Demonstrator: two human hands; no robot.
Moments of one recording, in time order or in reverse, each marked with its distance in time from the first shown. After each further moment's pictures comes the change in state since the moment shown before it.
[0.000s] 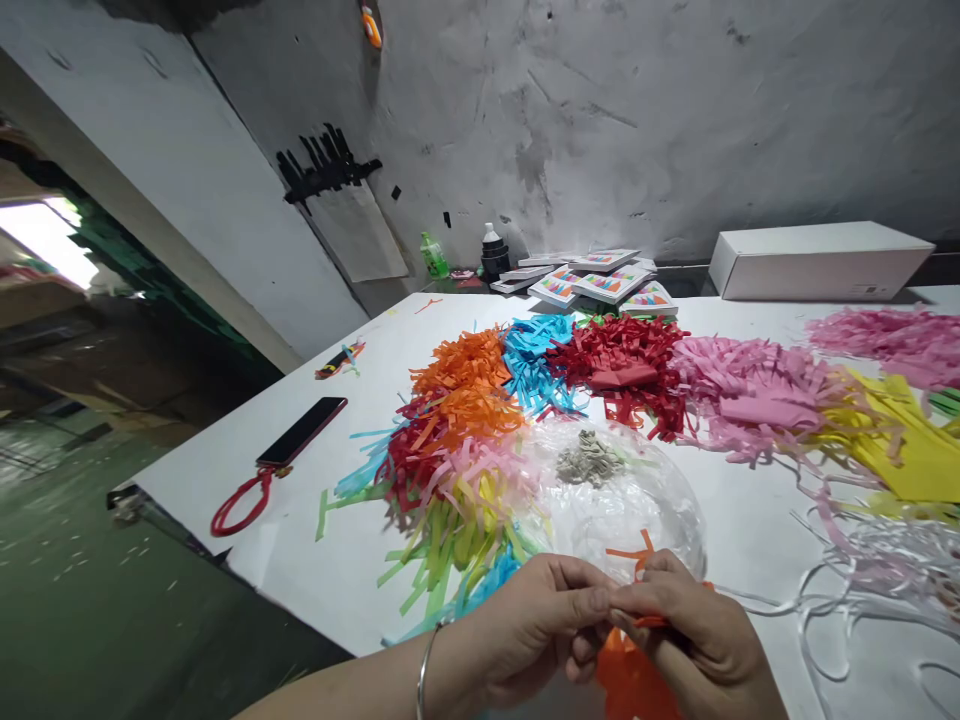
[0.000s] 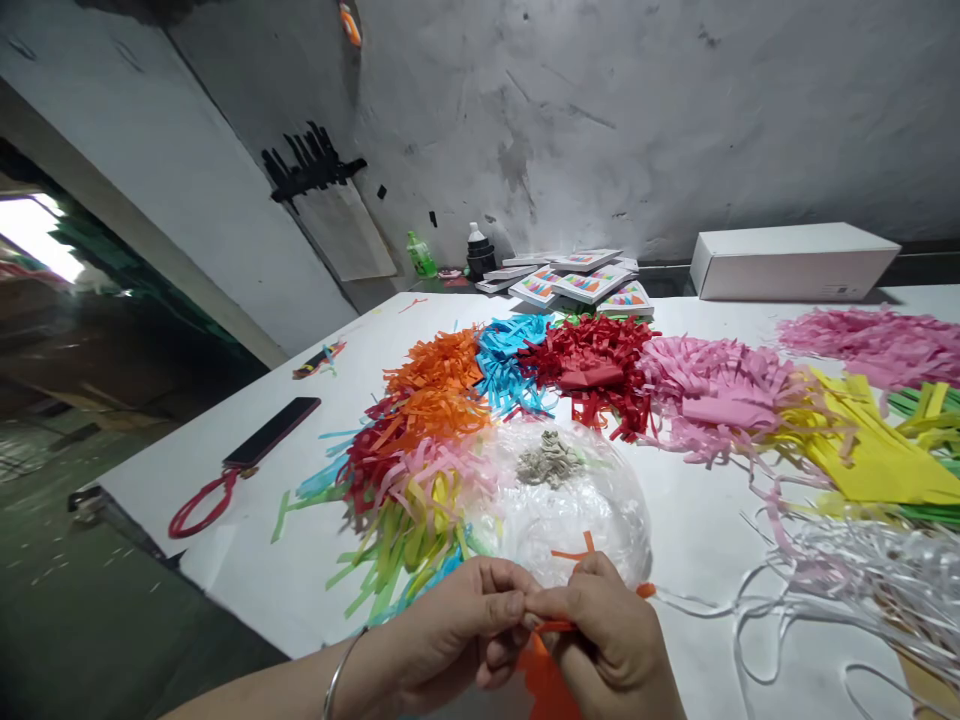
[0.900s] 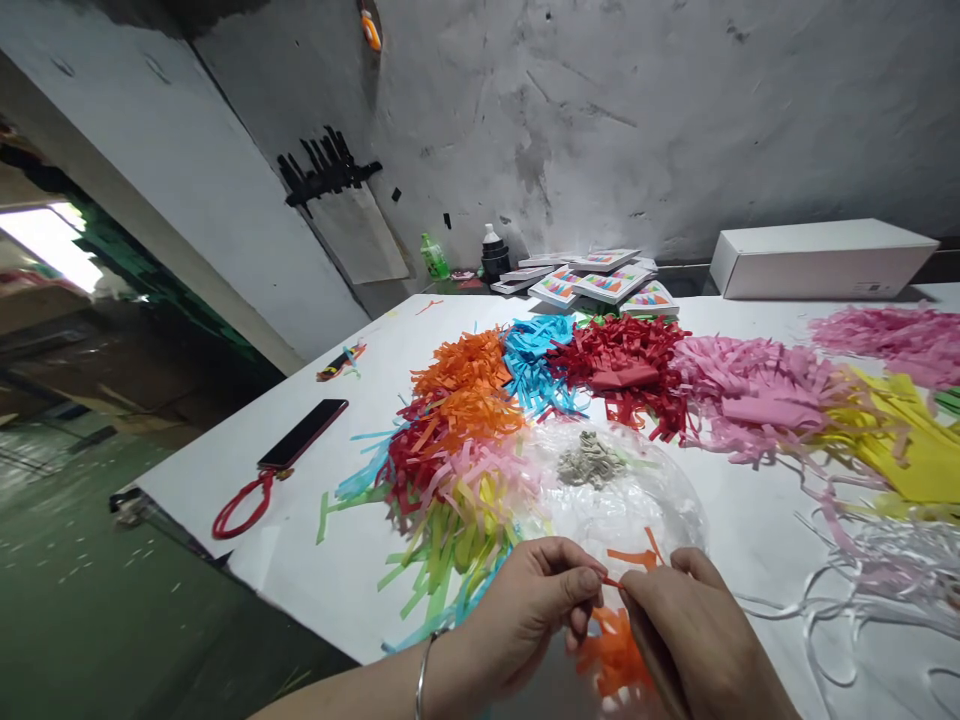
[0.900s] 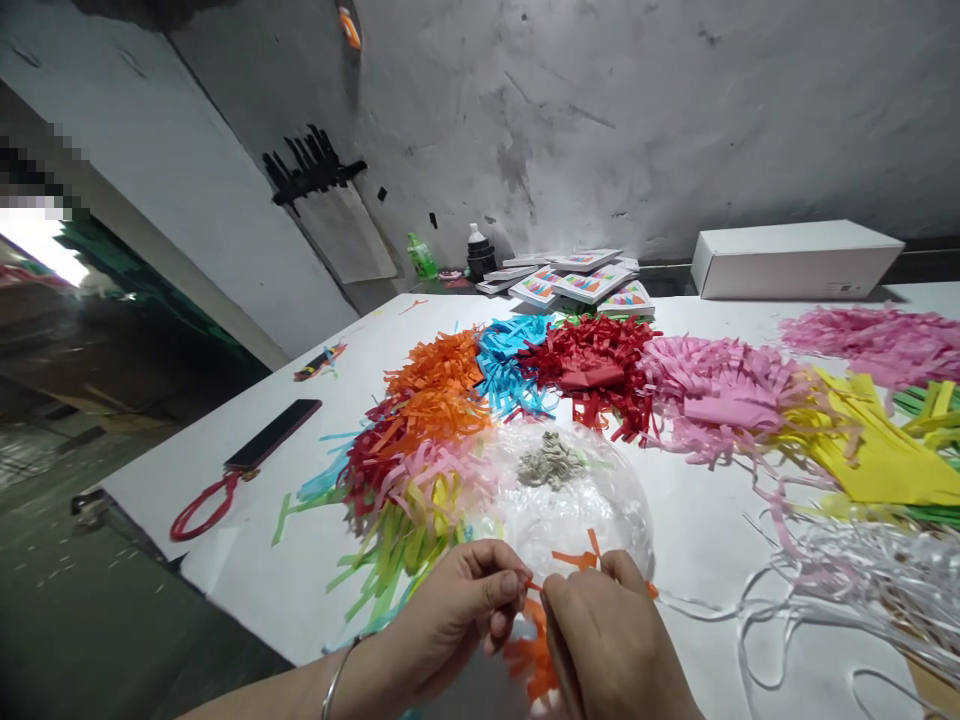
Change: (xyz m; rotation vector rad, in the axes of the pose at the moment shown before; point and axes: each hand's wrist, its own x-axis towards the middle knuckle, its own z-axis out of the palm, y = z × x) left_hand 0.006 -0.002 -0.005 0.019 0.192 0.204; right_hand 0.001 0.001 -0.002 -0.614 -0.014 -0.360
